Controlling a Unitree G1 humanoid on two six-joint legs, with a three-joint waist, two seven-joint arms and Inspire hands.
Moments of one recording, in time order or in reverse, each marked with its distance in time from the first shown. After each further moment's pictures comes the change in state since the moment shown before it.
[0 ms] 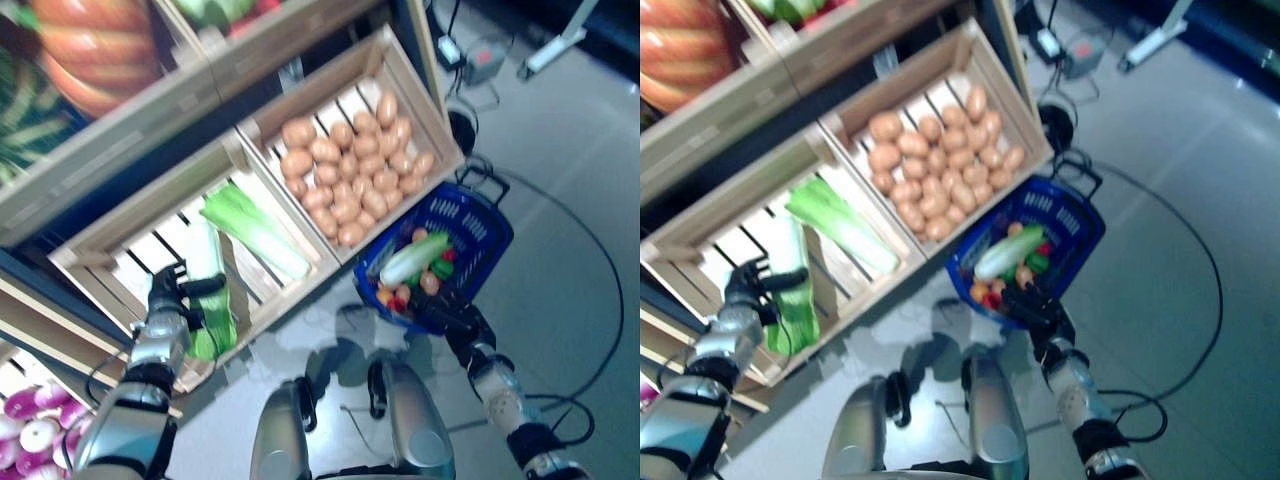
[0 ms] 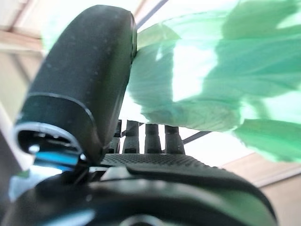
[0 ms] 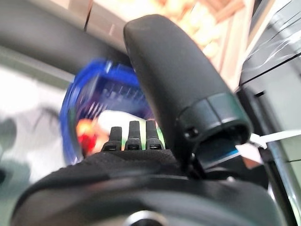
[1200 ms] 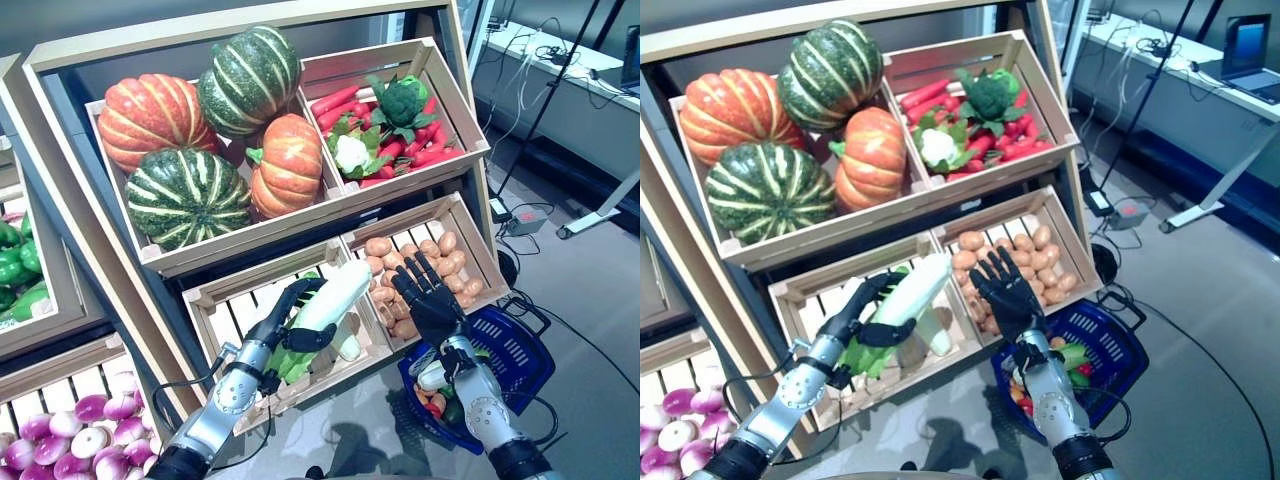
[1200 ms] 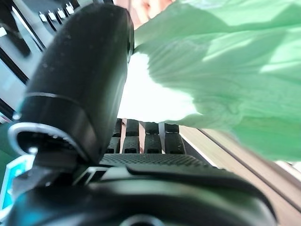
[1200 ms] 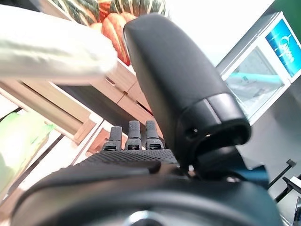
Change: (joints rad) left arm 0.347 -0.048 -0.245 -0.672 0.604 -0.280 -0.139; right arm 0.010 0.079 0.046 -0.236 0.092 -0.028 0.197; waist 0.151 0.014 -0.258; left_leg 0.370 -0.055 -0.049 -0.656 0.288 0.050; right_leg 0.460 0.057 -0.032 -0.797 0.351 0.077
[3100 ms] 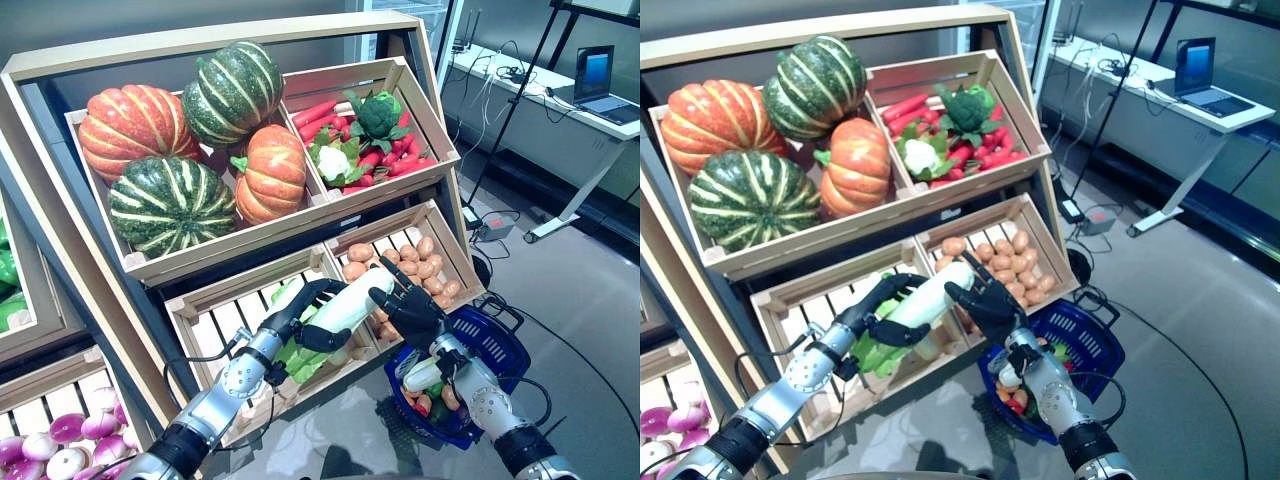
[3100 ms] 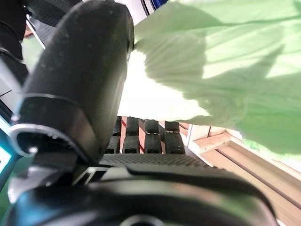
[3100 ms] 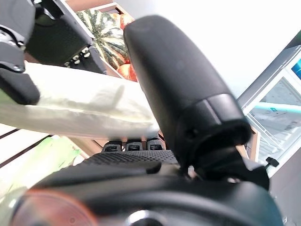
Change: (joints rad) left arm -0.085 0.054 -0.099 -0.006 -0.082 0.057 -0.085; right arm -0.056 -0.063 0.050 0.052 0.021 0.179 0.200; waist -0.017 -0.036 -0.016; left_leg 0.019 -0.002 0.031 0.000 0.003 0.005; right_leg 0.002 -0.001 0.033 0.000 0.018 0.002
